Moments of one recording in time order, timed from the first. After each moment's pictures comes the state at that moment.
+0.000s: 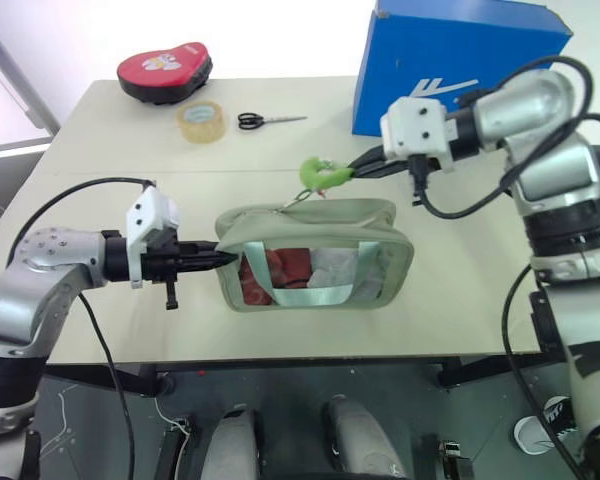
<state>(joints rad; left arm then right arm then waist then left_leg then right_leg) -0.36 0.88 0.09 -0.26 -0.58 0.56 -1.14 -1.10 -0.75 0.22 0.24 0.02 0.09 1.41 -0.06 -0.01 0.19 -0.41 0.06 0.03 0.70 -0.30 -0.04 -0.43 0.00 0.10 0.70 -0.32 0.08</state>
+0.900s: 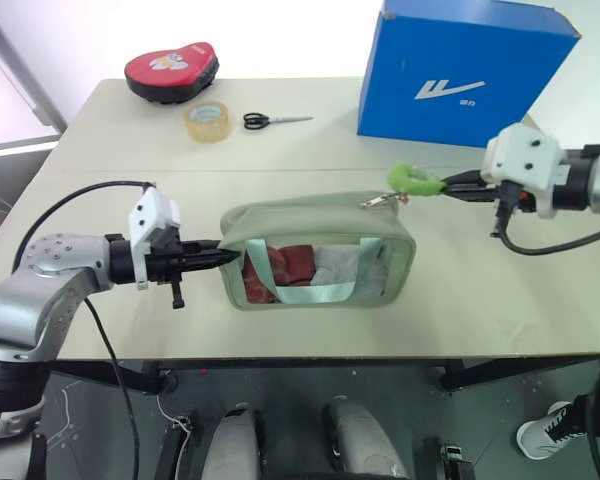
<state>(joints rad) -0.34 0.86 0.09 -0.27 -0.60 0.56 -1.09 -0.63 -1.07 -0.06 -0.12 0.15 0.37 1.21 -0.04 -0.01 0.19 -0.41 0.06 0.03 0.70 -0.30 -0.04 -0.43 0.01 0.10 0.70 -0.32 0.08</state>
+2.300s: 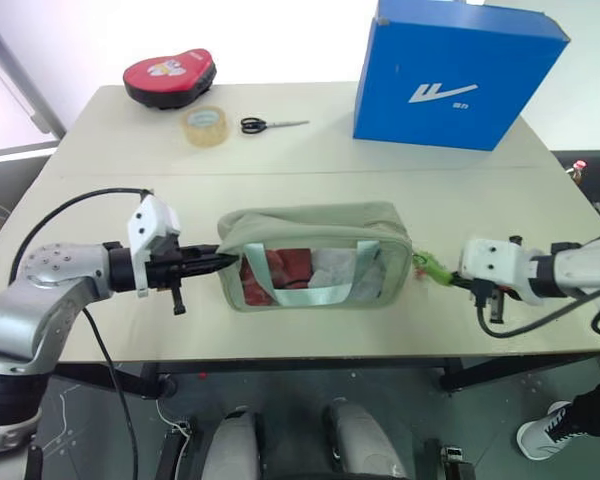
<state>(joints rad) -0.28 0.86 0.12 -0.32 -0.60 0.56 -1.03 -0.25 -1.13 0.01 -0.27 0.09 0.42 1.11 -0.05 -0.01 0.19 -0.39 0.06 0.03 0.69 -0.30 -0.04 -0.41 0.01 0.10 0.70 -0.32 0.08</state>
